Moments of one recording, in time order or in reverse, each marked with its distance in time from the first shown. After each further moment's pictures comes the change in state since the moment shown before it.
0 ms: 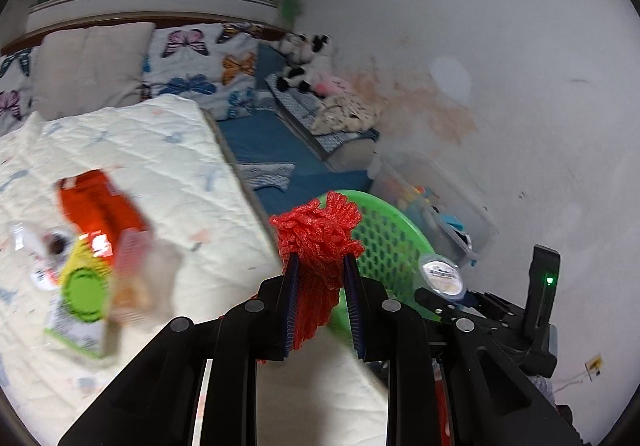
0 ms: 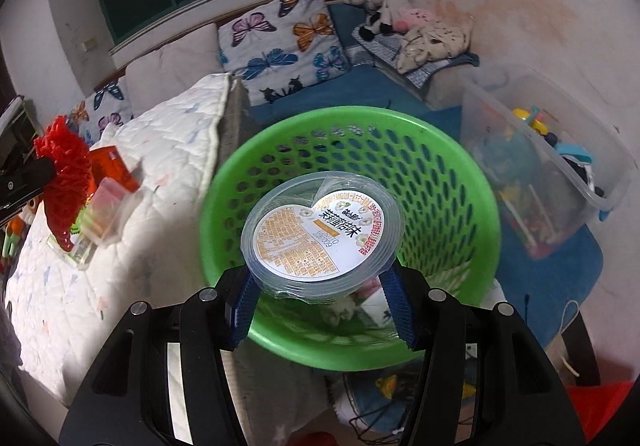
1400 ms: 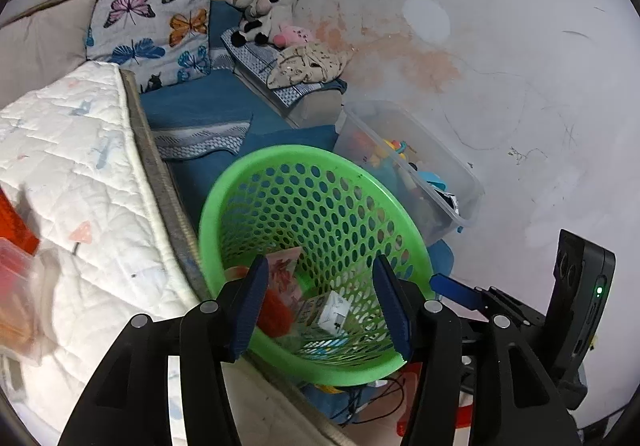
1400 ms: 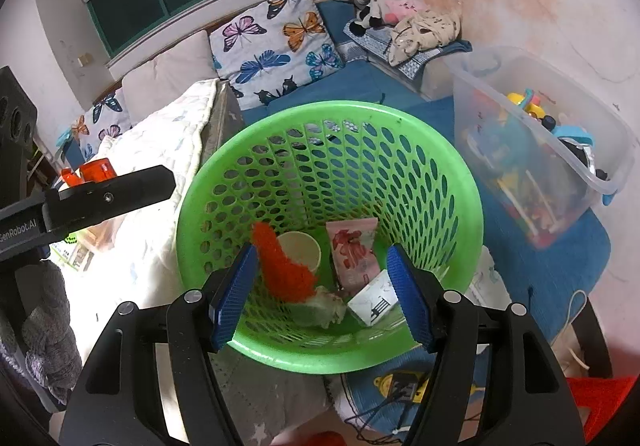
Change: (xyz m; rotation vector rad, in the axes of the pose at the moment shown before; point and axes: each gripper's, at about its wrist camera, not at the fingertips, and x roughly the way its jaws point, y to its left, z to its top) left arm 0.102 -0.050 -0.004 0.053 0.144 -0.078; right arm 0.000 -0.027 -0.001 0.048 0.003 0.031
